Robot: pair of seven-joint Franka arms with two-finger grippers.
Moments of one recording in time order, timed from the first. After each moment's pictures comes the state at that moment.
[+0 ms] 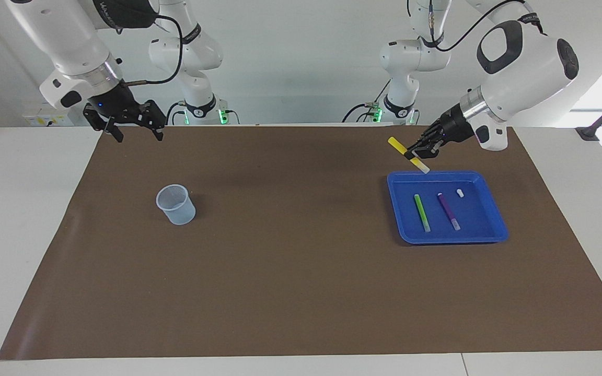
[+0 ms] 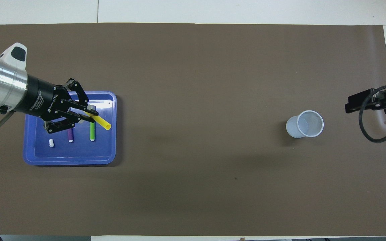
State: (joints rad) left arm -0.06 0.01 -0.08 -1.73 -0.51 1.62 -1.03; right arm -0.01 -0.02 0.02 -1.60 0.13 1.50 0.05
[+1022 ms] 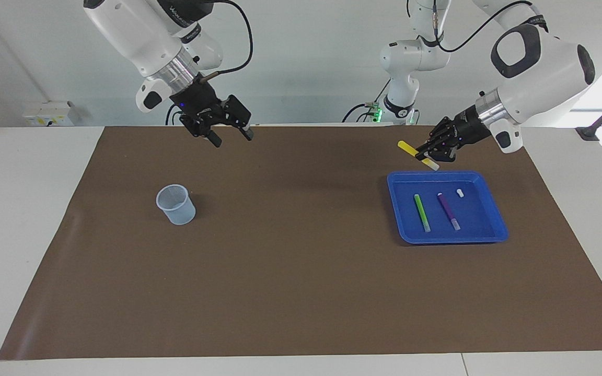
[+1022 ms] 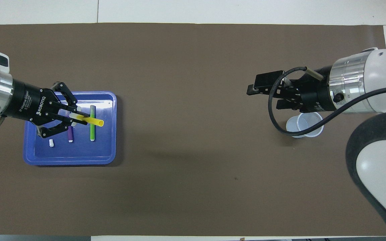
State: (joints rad) left arm -0.03 -0.04 -0.07 -1.85 -0.58 1.61 -1.25; right arm -0.01 -0.07 0.25 -1.76 0.51 1.92 0.43
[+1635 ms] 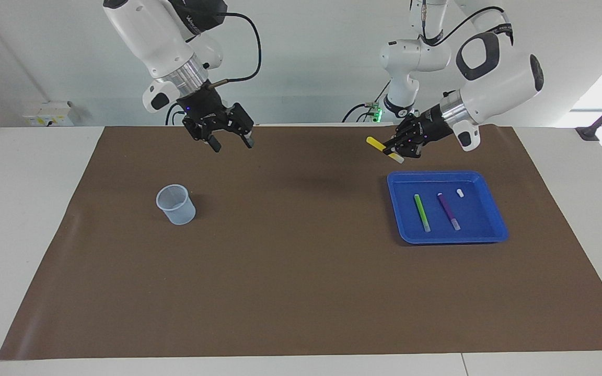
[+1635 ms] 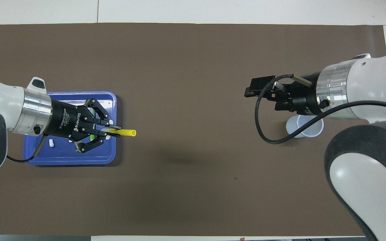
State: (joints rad) left arm -0.13 -0.11 -0.08 -2.01 -0.70 1.79 -1.37; right arm 0.00 -0.07 0.26 -1.78 0.48 1.95 0.45
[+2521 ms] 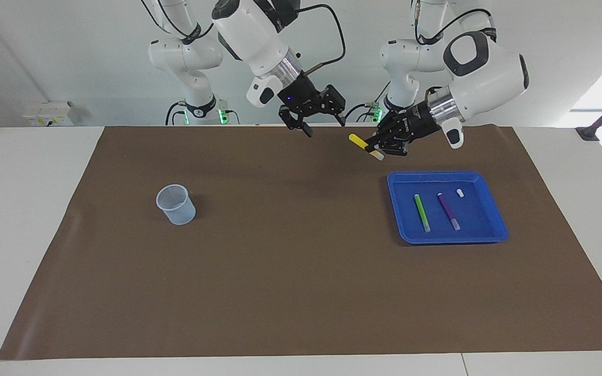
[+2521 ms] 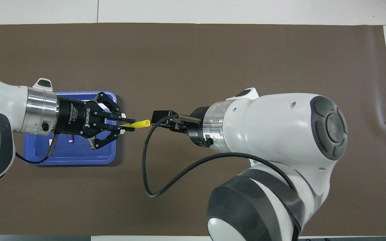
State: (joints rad) left arm -0.18 -0.12 -0.08 -2.03 -0.92 1.88 -1.46; right arm 0.06 0.04 0.56 -1.79 0.53 2.22 0.60
